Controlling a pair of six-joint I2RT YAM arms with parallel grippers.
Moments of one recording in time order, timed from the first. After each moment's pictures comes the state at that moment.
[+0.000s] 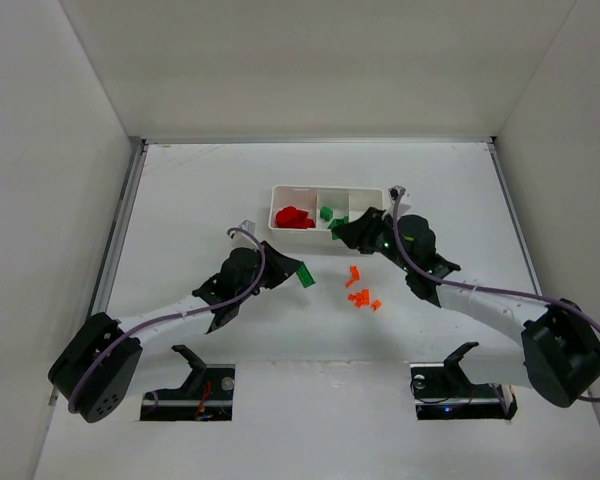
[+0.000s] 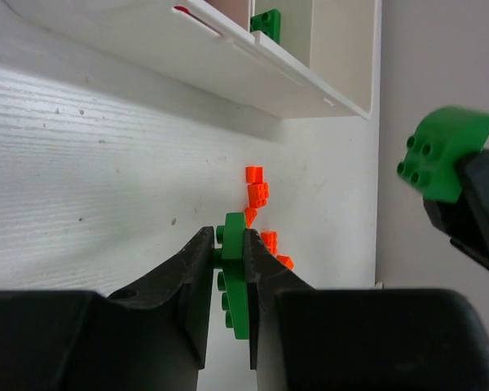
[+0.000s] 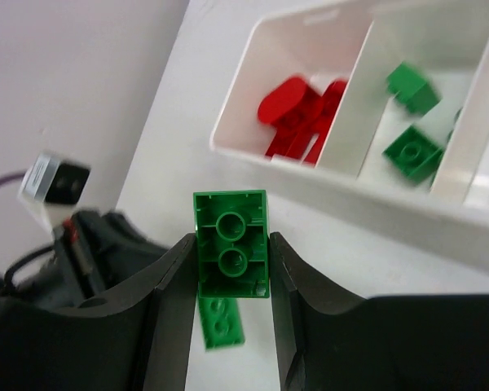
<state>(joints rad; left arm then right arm) -0.69 1.16 0.37 0.38 -0.05 -1.07 0.59 1.22 0.57 0.46 -0.12 0.77</state>
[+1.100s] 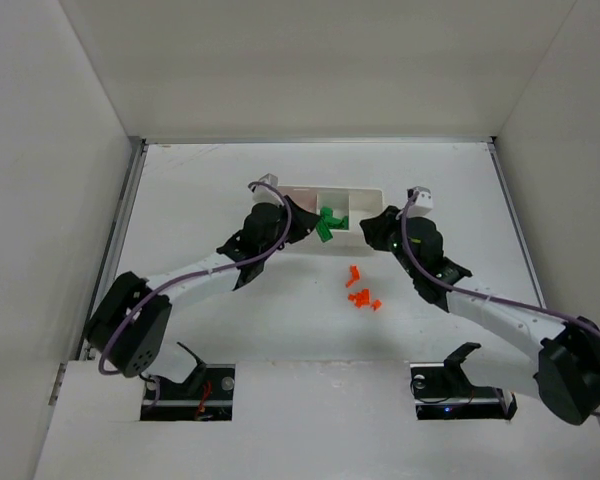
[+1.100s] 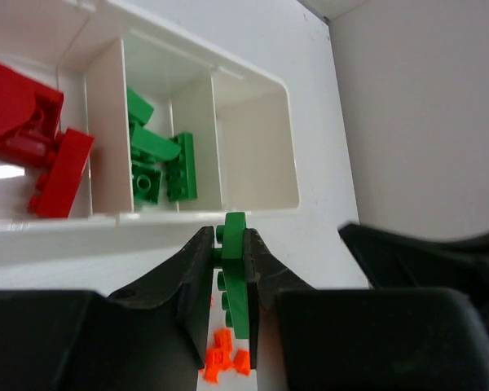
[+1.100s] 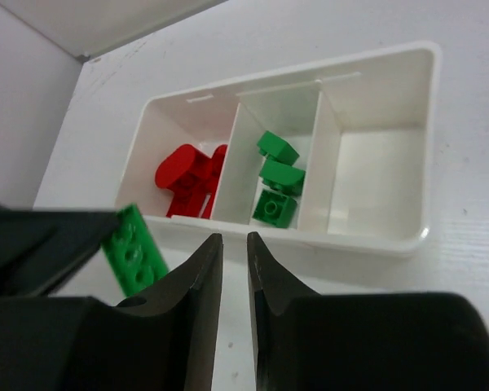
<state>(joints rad) -0.67 1.40 0.74 0.38 -0.08 -0.93 0.59 1.16 0.62 0.31 0.23 0.62</state>
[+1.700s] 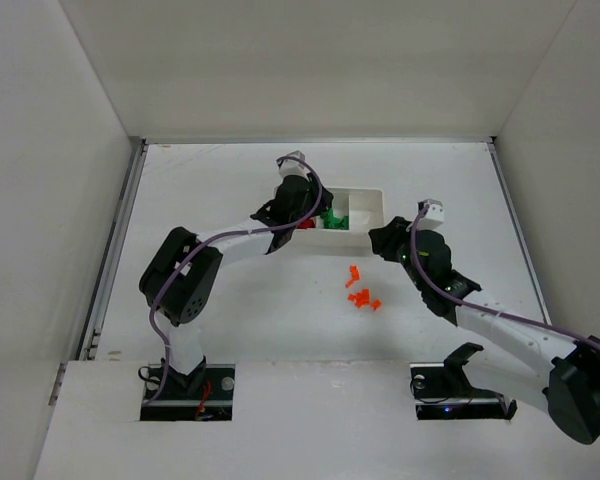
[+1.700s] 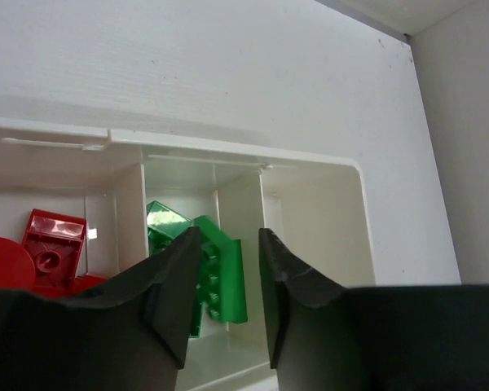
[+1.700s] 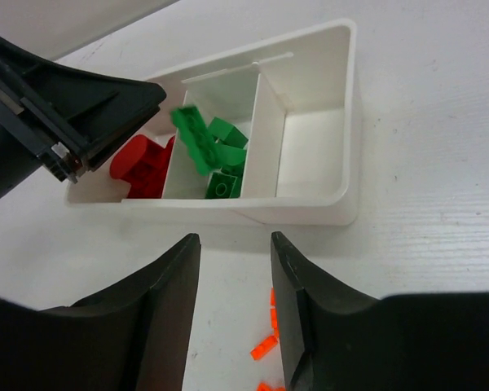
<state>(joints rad) -0.65 1.83 1.13 0.33 -0.16 -0.73 0.58 1.01 0.50 0.25 0.30 0.61</state>
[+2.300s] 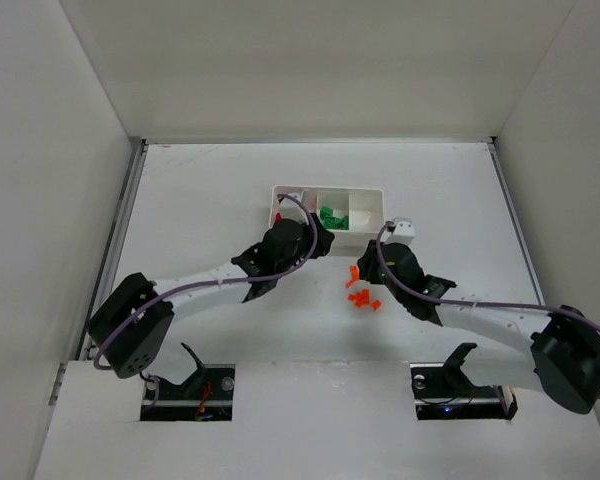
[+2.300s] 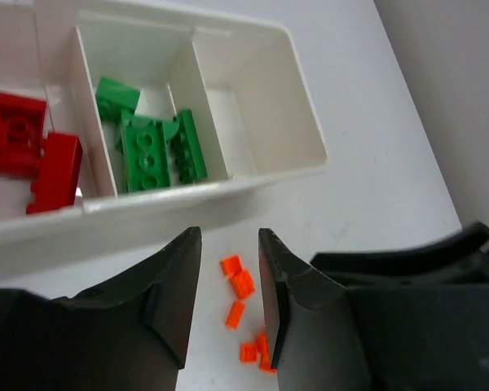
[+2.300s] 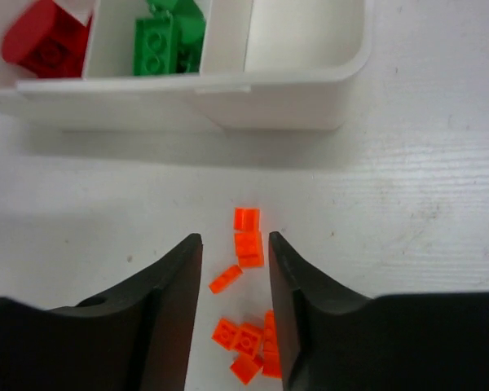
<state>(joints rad) -0.82 1.46 0.80 0.34 -0.21 -0.65 0.74 1.15 0.50 0.11 0.42 0.61</state>
